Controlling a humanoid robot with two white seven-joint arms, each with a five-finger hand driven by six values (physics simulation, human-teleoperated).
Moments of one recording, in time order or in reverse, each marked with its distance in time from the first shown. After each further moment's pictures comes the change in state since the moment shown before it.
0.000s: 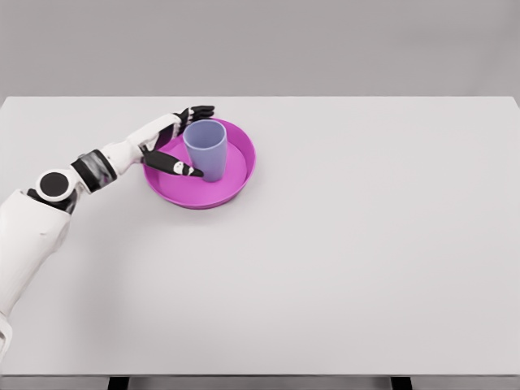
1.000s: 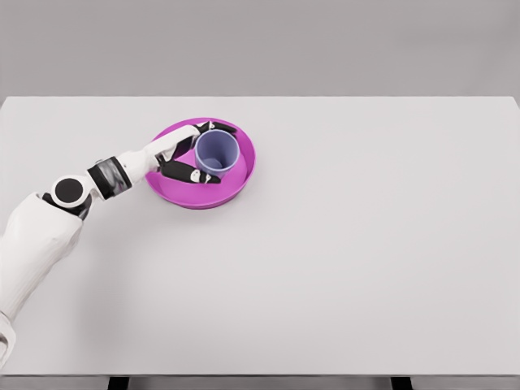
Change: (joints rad) left arm 0.002 -0.006 -0.094 -0.035 0.045 -0.041 -0.010; right arm 0.000 0.000 0.000 0.000 0.000 0.000 0.000
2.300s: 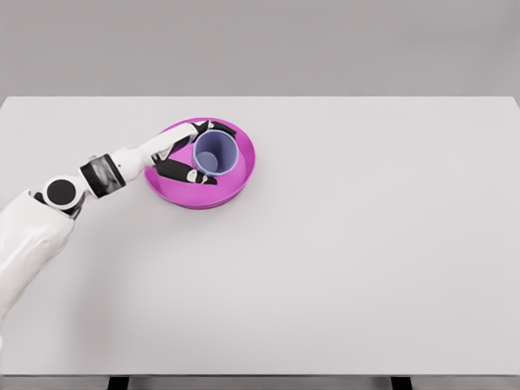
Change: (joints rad) left arm 0.014 0.044 -0.002 -0.081 -0.085 -0.087 0.045; right arm 0.000 0.000 0.000 0.000 0.000 0.000 0.000
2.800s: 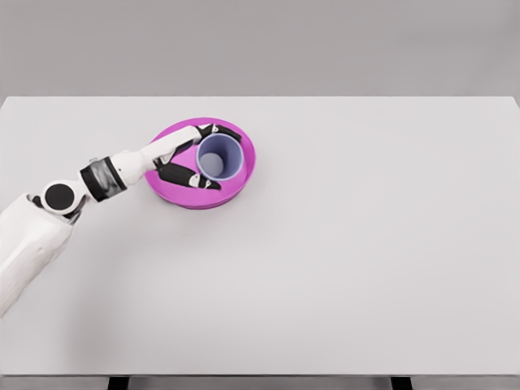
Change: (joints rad) left arm 0.034 0.036 0.000 -0.110 0.002 -0.001 0.013; right arm 0.000 0.000 0.000 0.000 0.000 0.000 0.000
